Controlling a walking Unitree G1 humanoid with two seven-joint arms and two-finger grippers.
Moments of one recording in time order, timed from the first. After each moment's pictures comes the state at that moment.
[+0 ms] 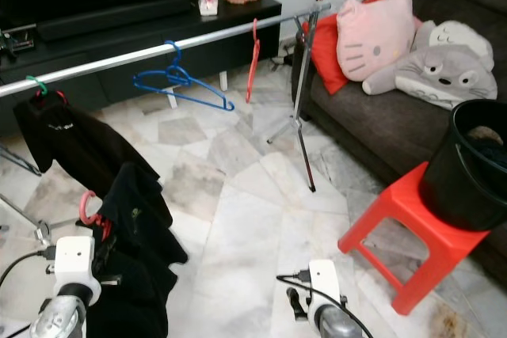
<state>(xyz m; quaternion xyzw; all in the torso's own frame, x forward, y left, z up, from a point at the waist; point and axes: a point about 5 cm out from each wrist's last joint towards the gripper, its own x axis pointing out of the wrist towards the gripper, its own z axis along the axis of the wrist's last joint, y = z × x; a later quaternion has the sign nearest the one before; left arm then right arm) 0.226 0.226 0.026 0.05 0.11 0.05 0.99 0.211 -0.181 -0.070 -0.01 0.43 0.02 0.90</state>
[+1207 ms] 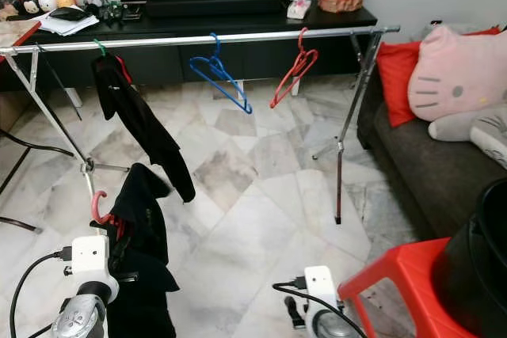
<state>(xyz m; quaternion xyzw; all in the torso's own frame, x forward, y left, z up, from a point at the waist) 0.229 0.206 0.022 0.02 0.11 0.07 0.99 0.208 -0.164 -0.074 -0.01 0.45 0.05 0.89</state>
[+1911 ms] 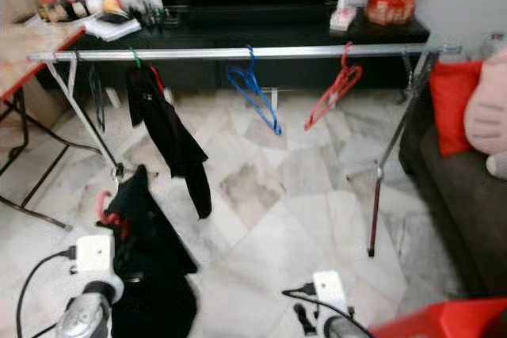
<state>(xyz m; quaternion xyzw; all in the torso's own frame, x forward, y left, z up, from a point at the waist) 0.233 0.199 0.024 0.02 0.11 0.05 0.99 0.206 -0.192 -0.072 -0.03 0.45 0.04 0.89</state>
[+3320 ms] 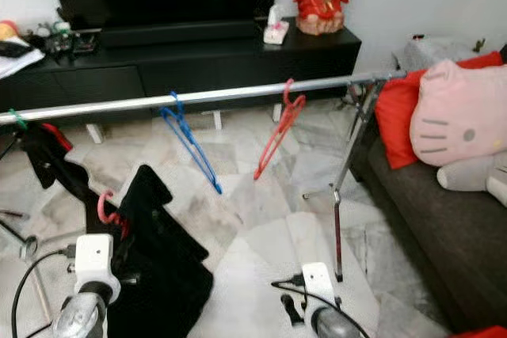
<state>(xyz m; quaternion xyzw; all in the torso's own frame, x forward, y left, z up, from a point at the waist) 0.232 0.184 0.023 0.01 0.12 0.02 0.99 0.198 -0.188 -0.076 -0.02 0.46 0.05 0.89</state>
